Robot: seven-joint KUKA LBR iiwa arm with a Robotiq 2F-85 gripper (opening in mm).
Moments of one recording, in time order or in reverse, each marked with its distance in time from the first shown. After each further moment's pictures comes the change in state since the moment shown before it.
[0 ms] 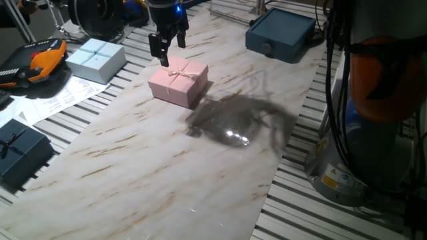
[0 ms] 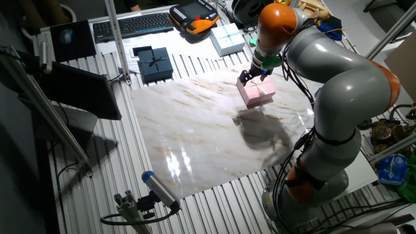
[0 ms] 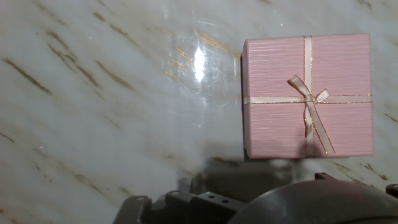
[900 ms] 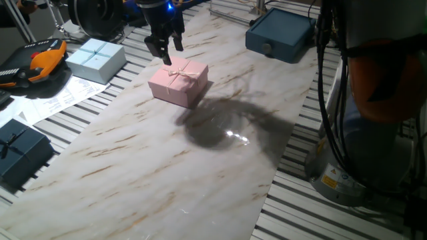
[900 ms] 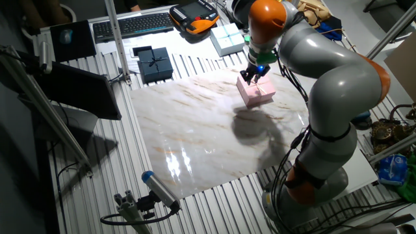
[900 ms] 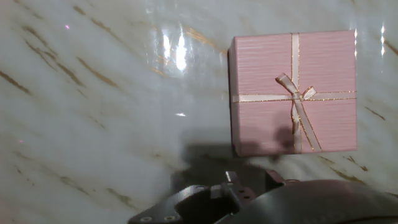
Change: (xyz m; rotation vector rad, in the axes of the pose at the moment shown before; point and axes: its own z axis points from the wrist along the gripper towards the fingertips) arm -0.006 -0.005 0.001 0.065 0.028 0.012
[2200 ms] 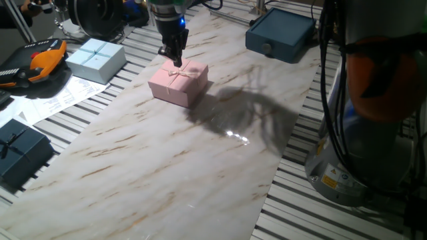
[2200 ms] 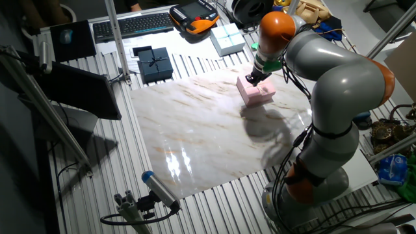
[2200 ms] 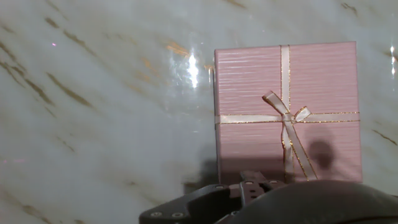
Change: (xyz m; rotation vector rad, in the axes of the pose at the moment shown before) arm -0.016 -0.031 0.053 -0.039 -0.048 0.001
